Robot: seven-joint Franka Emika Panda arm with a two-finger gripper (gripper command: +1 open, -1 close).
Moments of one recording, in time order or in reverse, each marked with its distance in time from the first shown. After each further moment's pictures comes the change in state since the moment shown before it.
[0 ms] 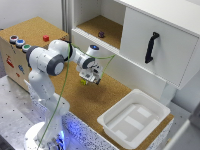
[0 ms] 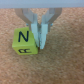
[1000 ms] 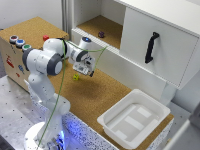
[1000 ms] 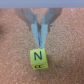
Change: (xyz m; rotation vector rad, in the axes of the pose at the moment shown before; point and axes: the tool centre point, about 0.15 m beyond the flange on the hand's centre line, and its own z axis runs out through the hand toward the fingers) arm -0.001 -0.062 -0.072 0.038 0.058 -0.180
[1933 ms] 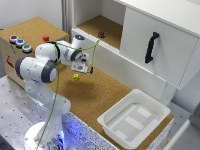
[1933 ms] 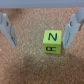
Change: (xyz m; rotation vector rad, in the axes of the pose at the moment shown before) arm -0.021 -0.022 0.056 -0.062 0.052 -0.246
